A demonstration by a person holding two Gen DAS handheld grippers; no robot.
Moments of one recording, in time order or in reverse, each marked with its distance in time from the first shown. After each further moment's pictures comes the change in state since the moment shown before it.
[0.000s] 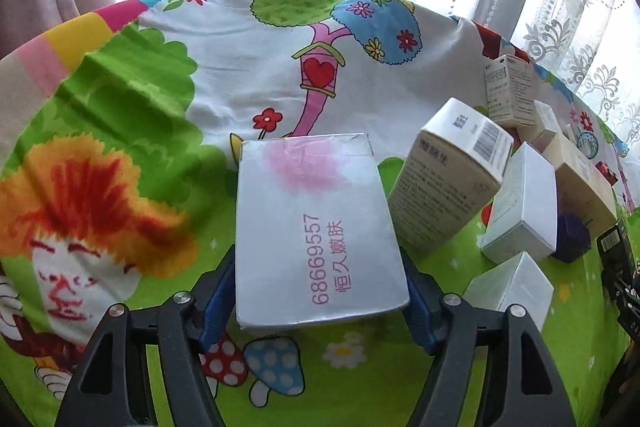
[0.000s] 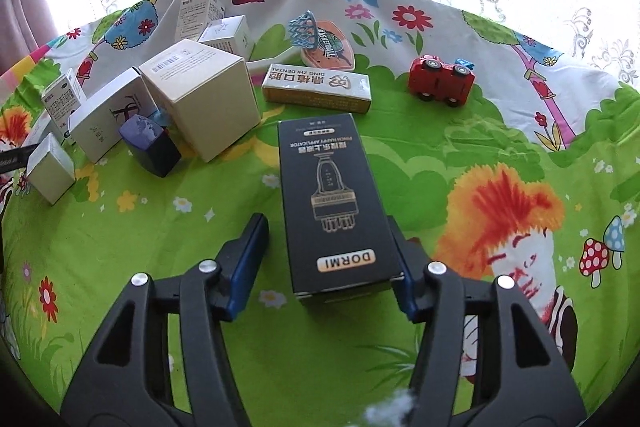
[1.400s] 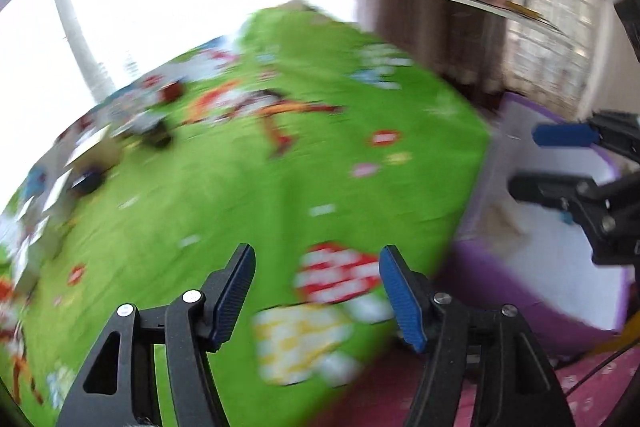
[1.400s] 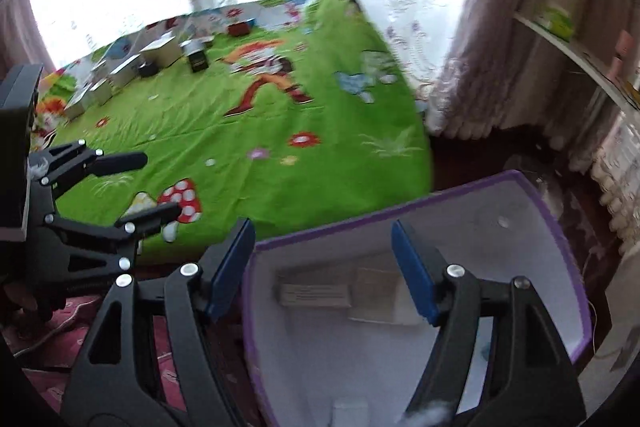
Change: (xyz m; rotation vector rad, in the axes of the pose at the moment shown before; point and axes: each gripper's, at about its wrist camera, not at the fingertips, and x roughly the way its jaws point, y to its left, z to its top) left arm -0.238 -0.265 -0.306 0.826 -0.158 -0.403; right arm -0.291 -0.068 -0.279 0.237 -0.017 -0.134
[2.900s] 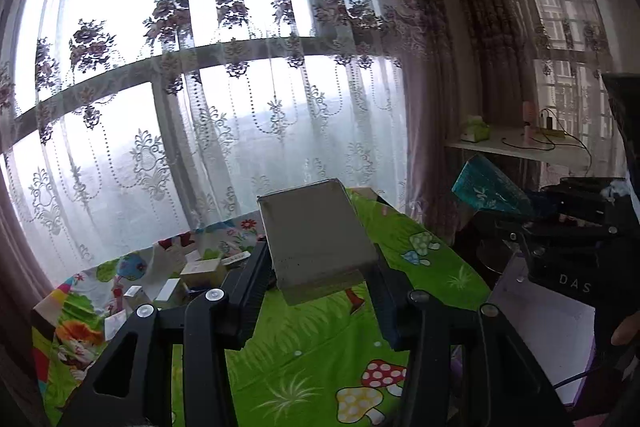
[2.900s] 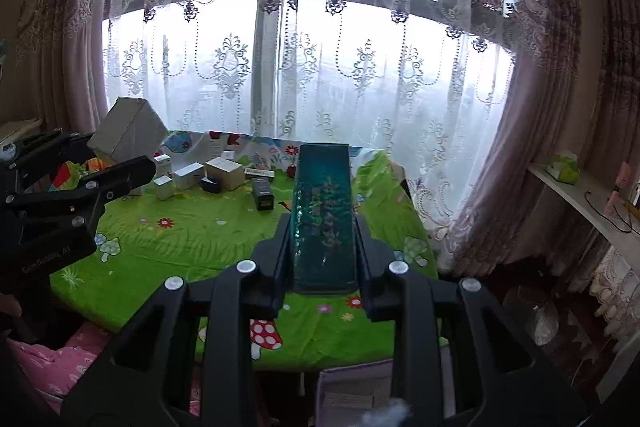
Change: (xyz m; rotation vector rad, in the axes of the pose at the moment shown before) left arm -0.179 0.011 0.048 -0.048 -0.501 0.131; right arm -0.134 0.047 0.042 -0.099 -0.484 -0.068
